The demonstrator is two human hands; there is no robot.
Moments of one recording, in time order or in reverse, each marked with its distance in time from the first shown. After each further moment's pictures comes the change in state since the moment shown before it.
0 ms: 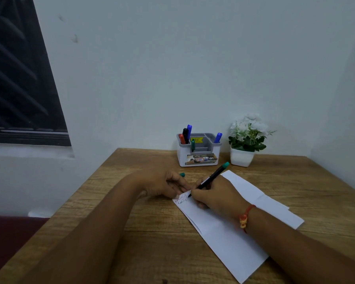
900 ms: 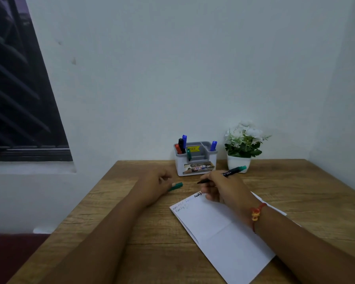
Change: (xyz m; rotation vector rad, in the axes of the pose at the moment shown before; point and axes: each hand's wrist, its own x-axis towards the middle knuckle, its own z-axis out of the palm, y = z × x) left_hand 0.014 -0.012 0.008 0.297 0.680 -0.034; right_hand 0.003 -0.012 -0.031 0.689 0.107 0.191
